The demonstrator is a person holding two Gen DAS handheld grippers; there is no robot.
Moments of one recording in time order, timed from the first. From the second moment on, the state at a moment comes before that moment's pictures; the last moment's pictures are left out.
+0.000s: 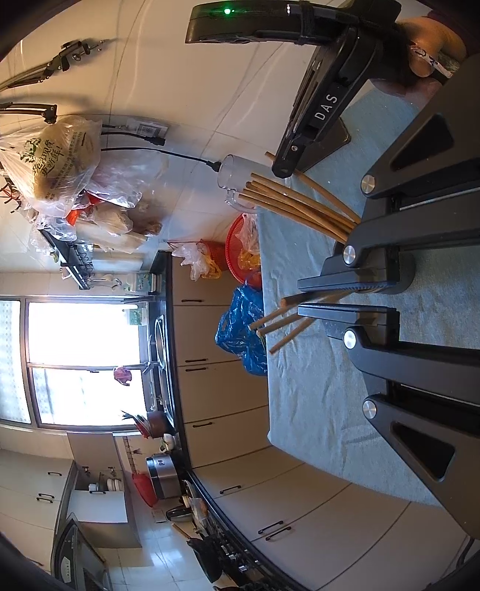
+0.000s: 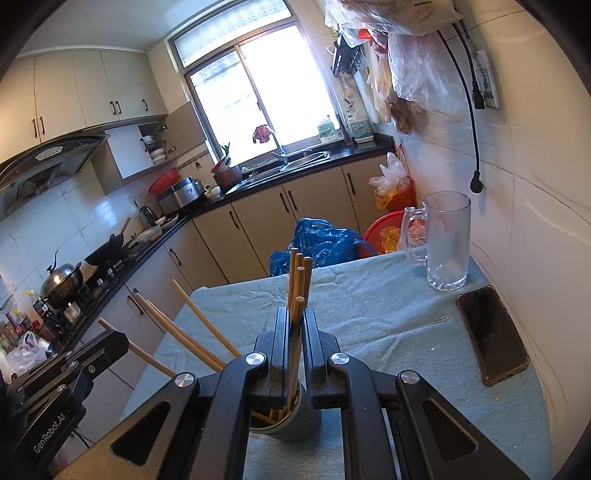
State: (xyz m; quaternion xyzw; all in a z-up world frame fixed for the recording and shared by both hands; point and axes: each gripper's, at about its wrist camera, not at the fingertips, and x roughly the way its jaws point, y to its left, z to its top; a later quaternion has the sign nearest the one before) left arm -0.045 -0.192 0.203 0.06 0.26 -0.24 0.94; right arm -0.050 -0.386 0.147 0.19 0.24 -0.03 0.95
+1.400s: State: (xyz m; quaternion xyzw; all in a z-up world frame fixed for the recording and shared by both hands) left arm -0.115 -0.109 0.215 -0.02 0.26 -0.16 0.95; right arm -0.134 -0.355 0.187 0.15 0.21 -0.06 0.96
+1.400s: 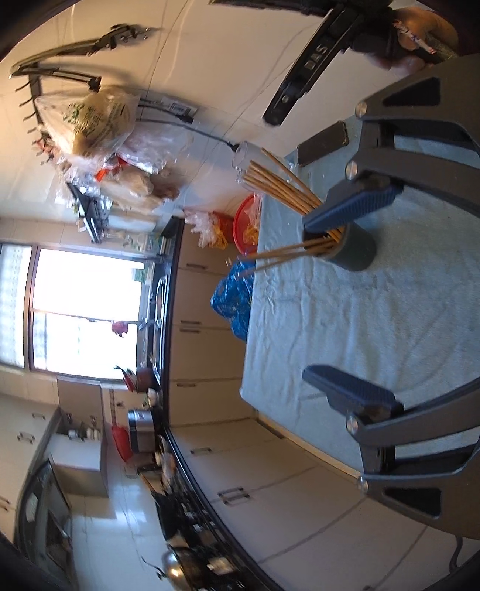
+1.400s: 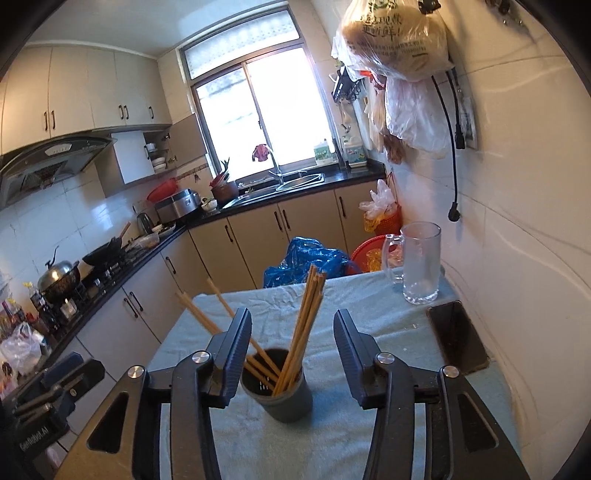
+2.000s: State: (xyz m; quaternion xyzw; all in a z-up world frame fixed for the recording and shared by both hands) left arm -0.250 -0.057 0.224 0.00 0.12 -0.03 0.99; right arm -0.240 -0.304 0.129 0.13 0.24 -0.10 0.96
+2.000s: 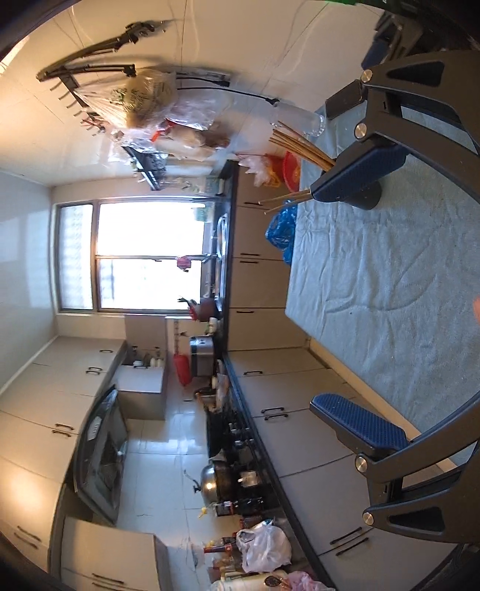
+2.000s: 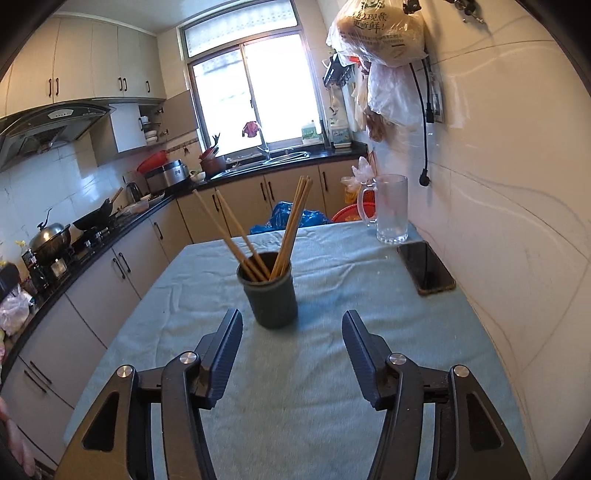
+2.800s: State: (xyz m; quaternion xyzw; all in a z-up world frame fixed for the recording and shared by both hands) left arm -0.221 -0.075 0.160 0.03 0.26 -0.05 0.96; right arm -0.249 -0.287 0.099 0.12 0.27 -0.15 0.95
